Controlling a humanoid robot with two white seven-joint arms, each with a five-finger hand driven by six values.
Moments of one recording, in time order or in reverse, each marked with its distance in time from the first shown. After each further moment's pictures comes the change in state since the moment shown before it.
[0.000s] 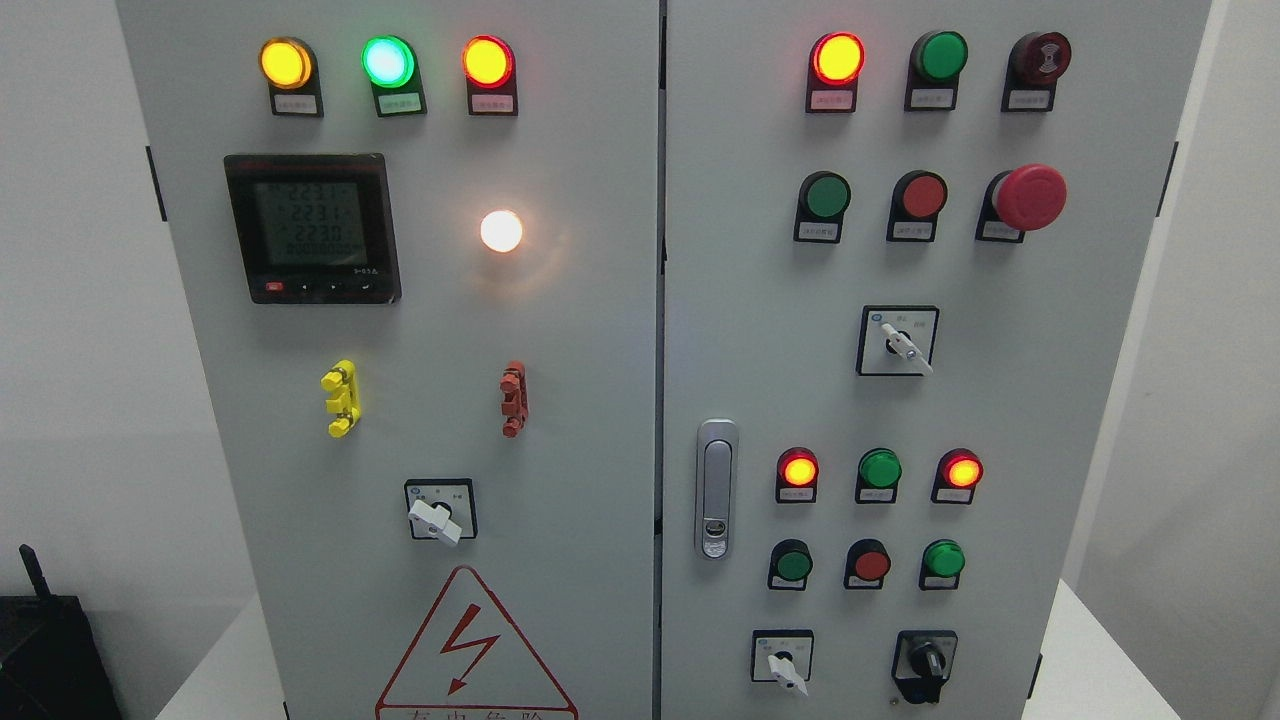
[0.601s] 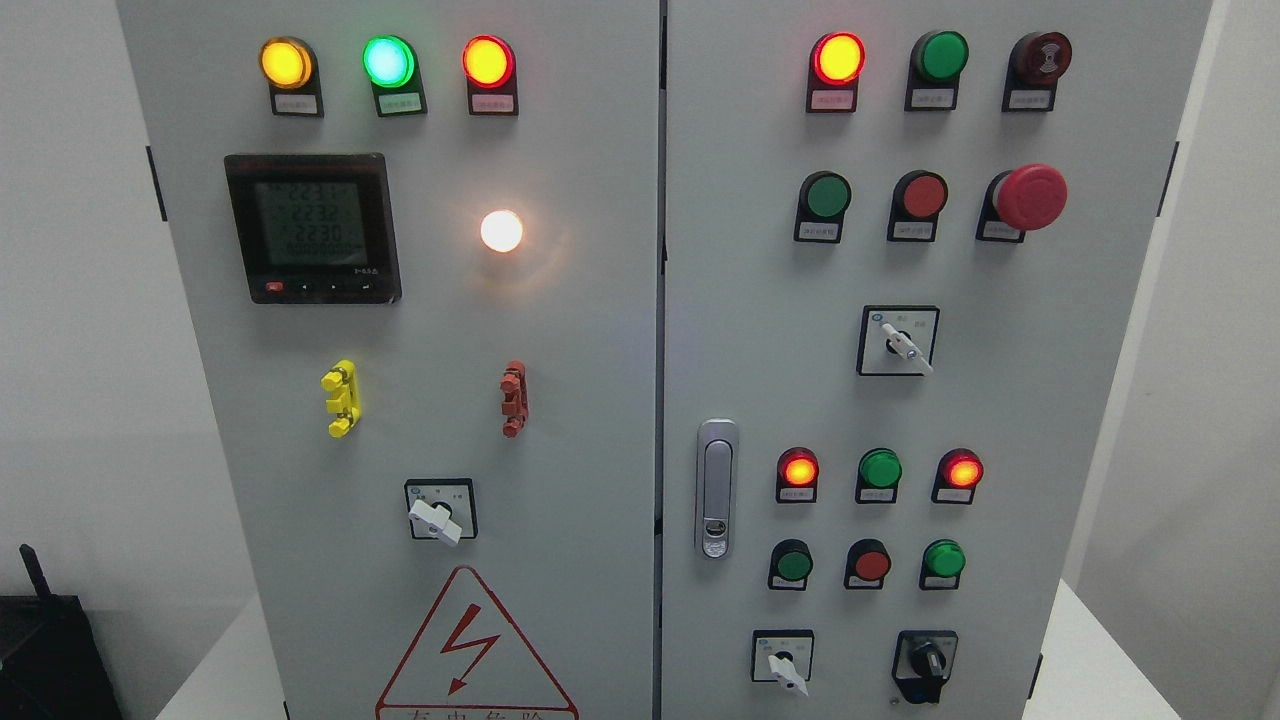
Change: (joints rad) left arm 0.000 0.000 0.000 0.000 0.000 0.000 0.000; right arm 0.067 -0.039 0.012 -0.396 -0.051 0.000 -0.031
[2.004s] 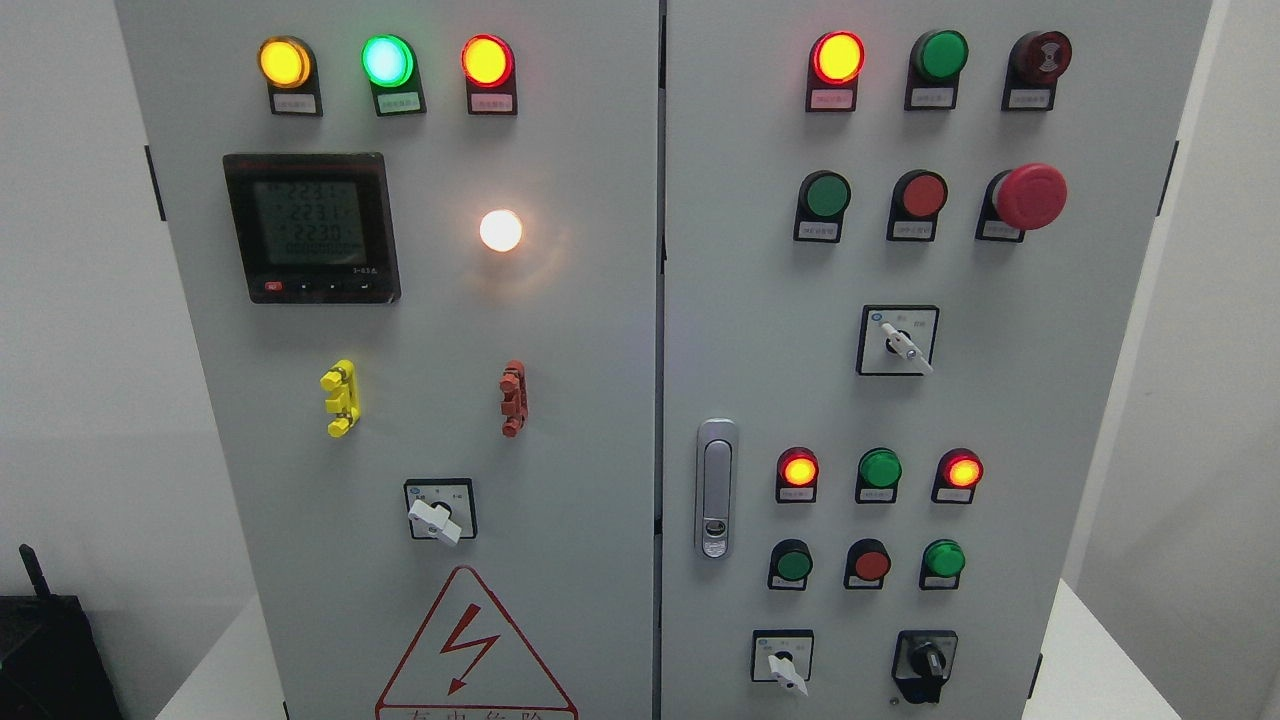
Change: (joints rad) left arm 0.000 0.000 0.000 0.000 0.000 -0.001 0.000; right arm -0.119 -0.070 -0.017 -0.553 -0.122 0.195 -0.014
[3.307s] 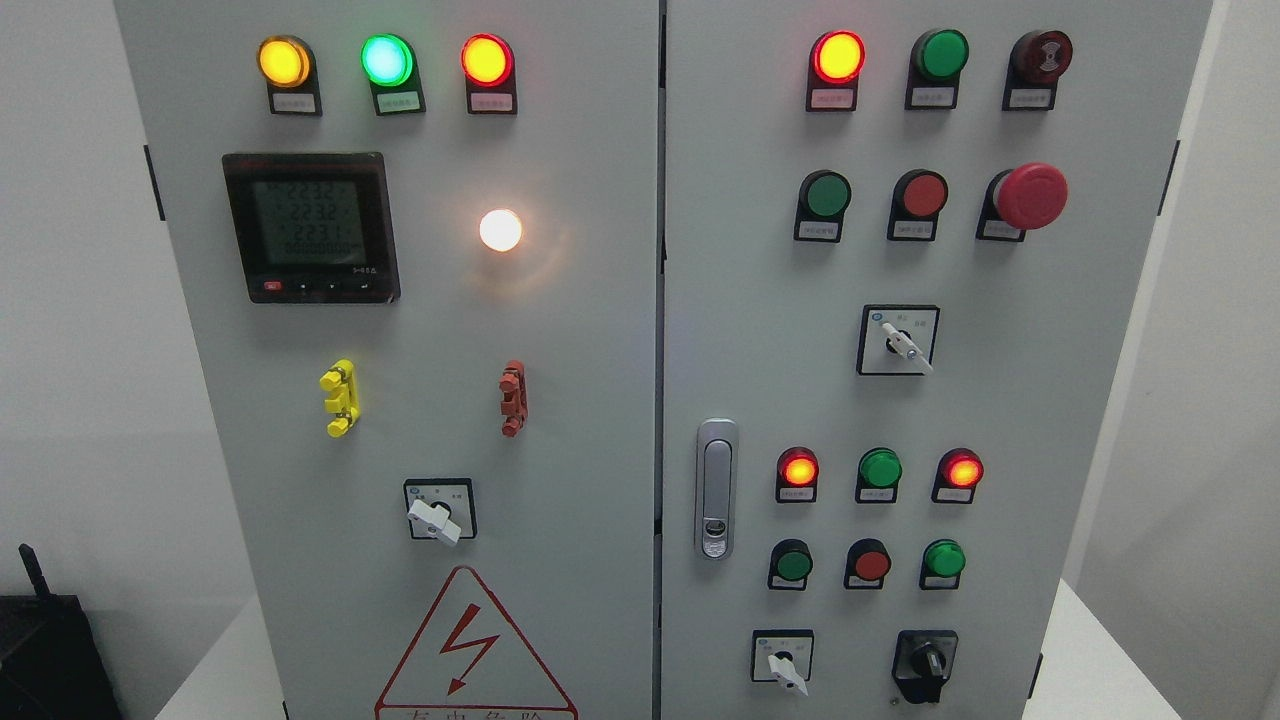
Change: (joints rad) left arm 0.000 0.000 0.000 0.000 0.000 0.000 0.000; right arm -0.186 0.002 -0.038 -0.107 -0.042 0.175 0.007
